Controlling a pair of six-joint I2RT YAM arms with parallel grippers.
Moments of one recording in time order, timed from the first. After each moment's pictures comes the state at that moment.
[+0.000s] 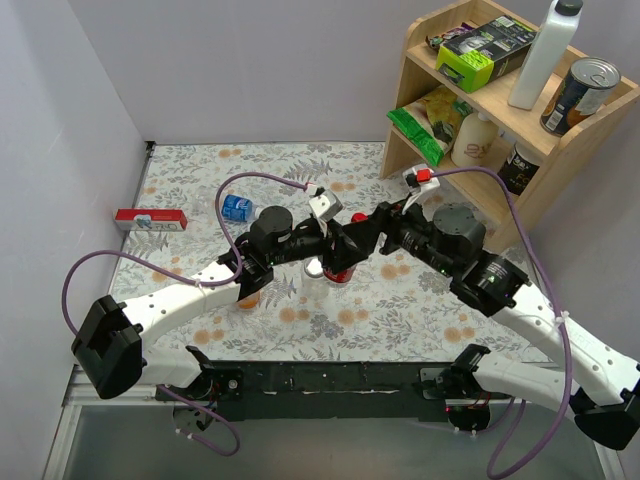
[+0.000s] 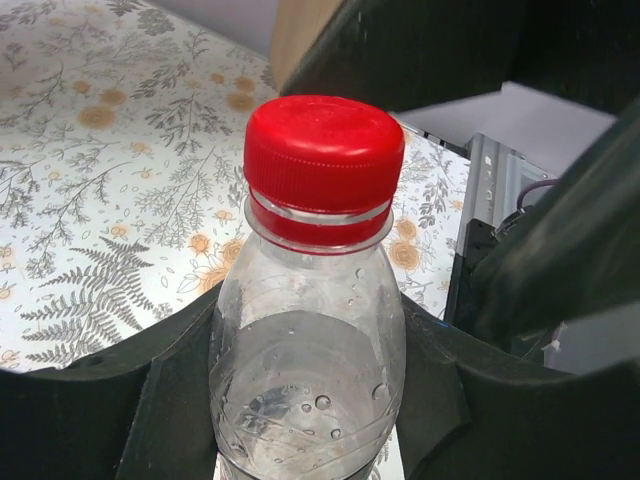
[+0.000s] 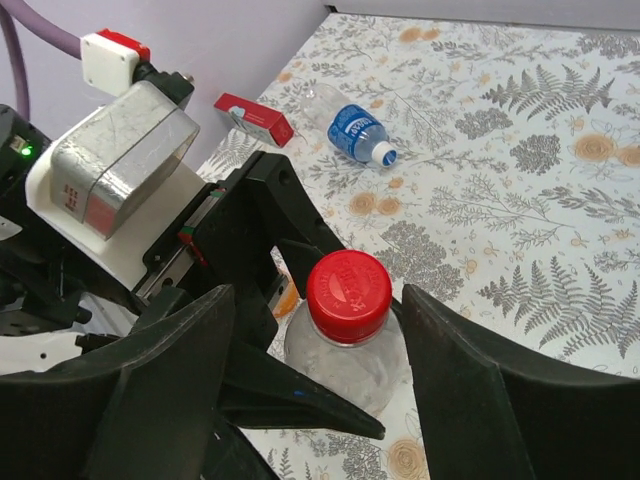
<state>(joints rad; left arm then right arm) -0.83 1.29 0.88 0.30 0.44 -0.23 0.81 0.90 1.01 -0.23 -0.01 0.45</state>
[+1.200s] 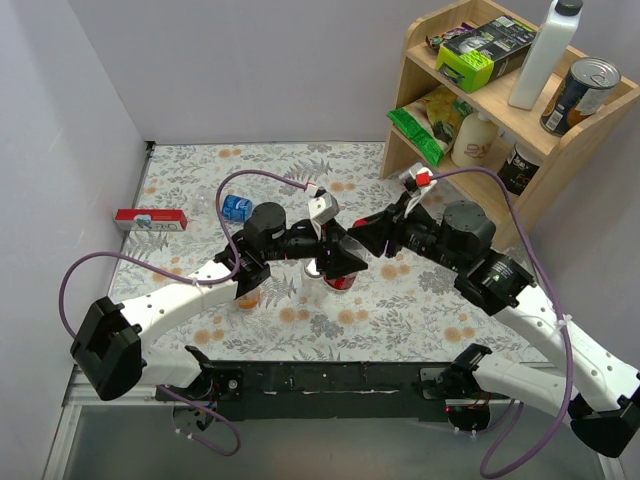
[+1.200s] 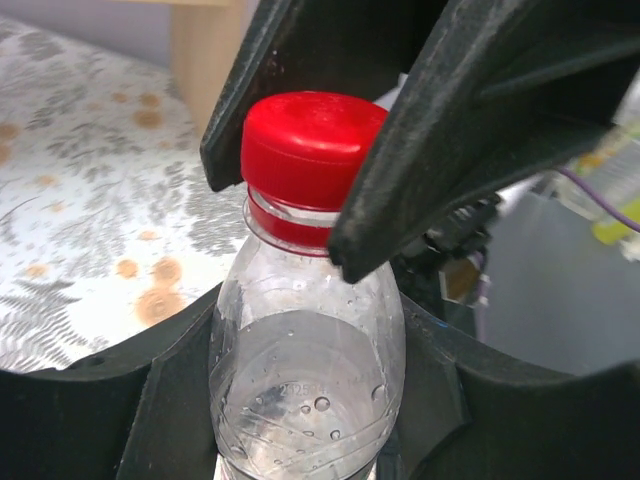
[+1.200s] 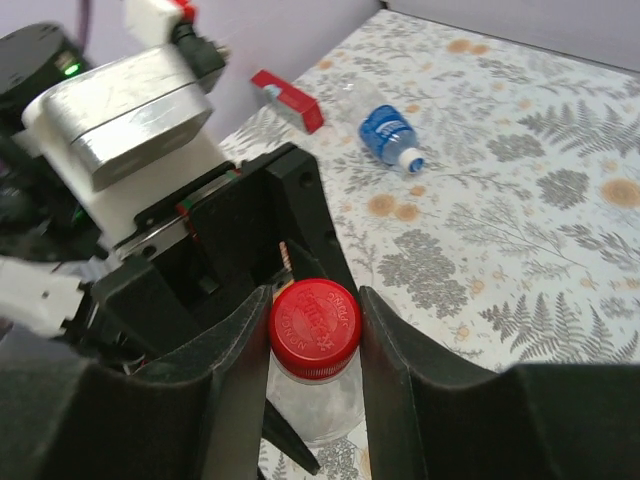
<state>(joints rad) -0.81 1.28 0.88 0.35 0.65 -0.24 0.78 0.91 1.01 -0.20 -0.16 0.34</state>
